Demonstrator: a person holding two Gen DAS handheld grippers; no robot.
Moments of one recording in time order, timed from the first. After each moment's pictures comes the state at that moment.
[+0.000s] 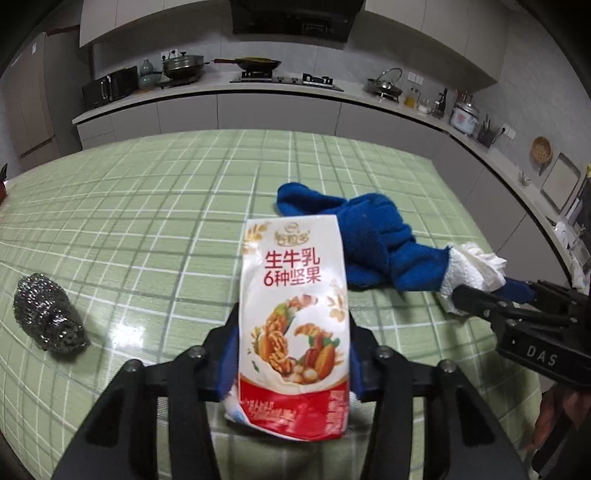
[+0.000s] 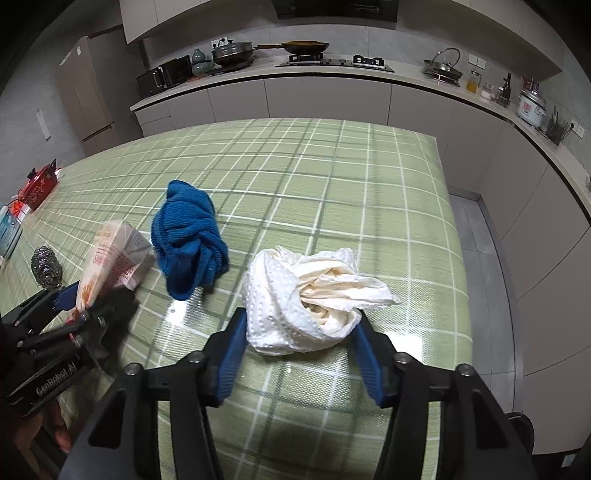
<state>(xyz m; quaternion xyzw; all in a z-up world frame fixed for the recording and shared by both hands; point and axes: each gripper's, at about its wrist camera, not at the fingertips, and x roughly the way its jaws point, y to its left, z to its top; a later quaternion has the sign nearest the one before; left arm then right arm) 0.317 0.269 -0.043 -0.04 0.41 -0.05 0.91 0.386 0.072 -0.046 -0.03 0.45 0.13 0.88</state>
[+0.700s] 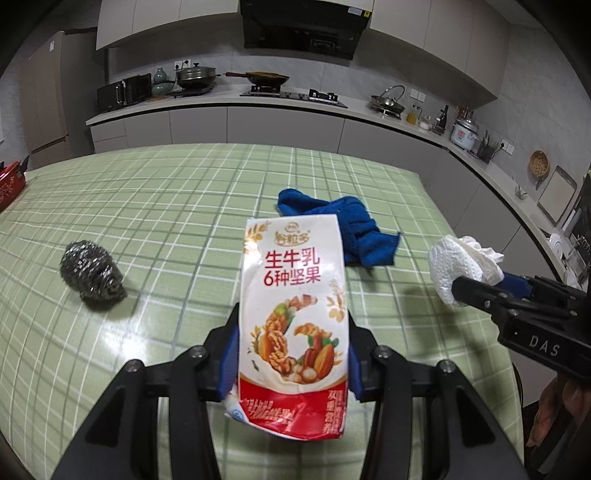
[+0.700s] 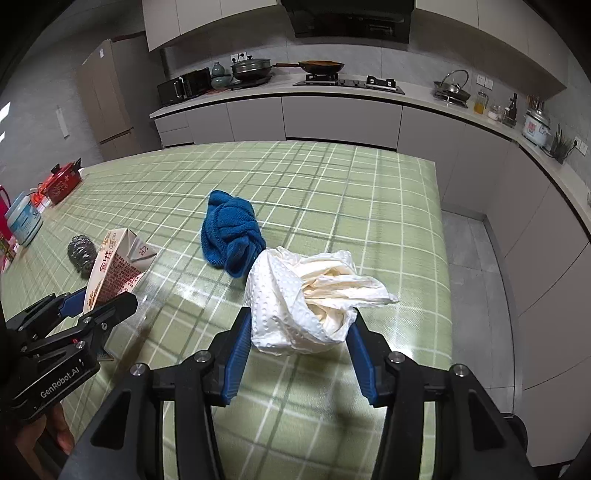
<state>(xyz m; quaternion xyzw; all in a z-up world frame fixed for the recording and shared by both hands) 0.275 0.266 -0.022 -0.05 0.39 -0.03 0.92 0.332 0.064 -0.010 -0.04 0.42 0.16 0.89</state>
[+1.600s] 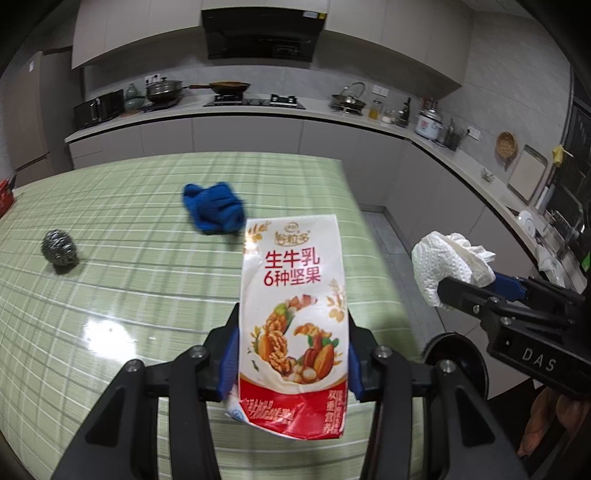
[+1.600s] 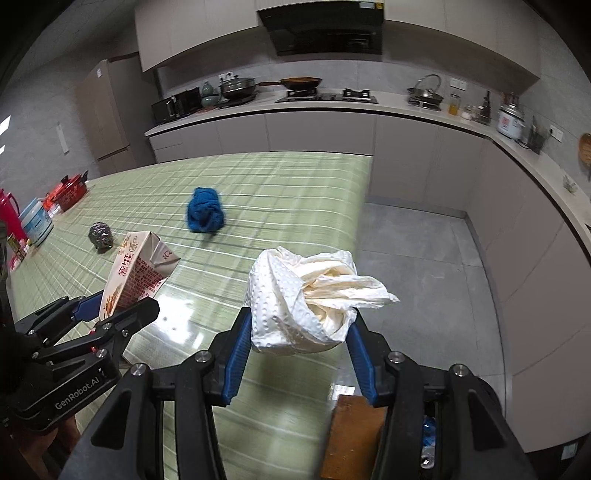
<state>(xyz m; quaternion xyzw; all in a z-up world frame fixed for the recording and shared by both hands) 0.213 0.149 -0.007 -0.04 0.37 -0.07 0.92 0.238 -0.057 0.021 -0.01 0.40 0.13 0.91</state>
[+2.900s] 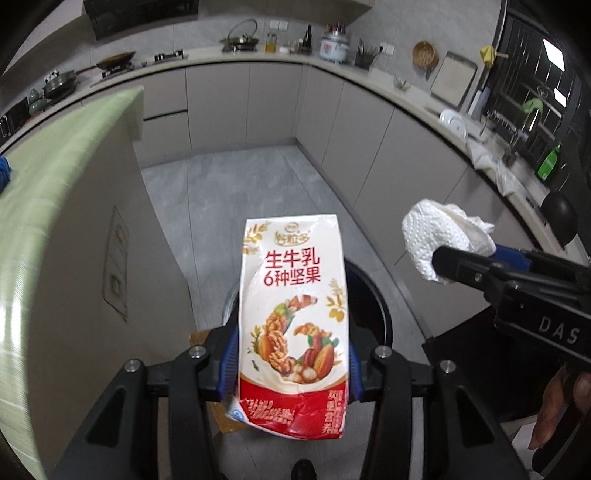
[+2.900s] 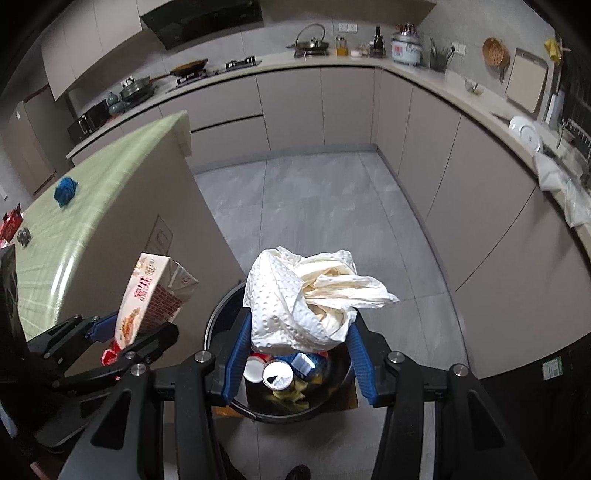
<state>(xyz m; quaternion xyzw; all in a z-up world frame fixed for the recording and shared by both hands) 0.154 -0.130 -0.100 0.02 0.46 -0.20 0.86 0.150 -0.361 -0.062 0.05 0.47 0.01 0.88</state>
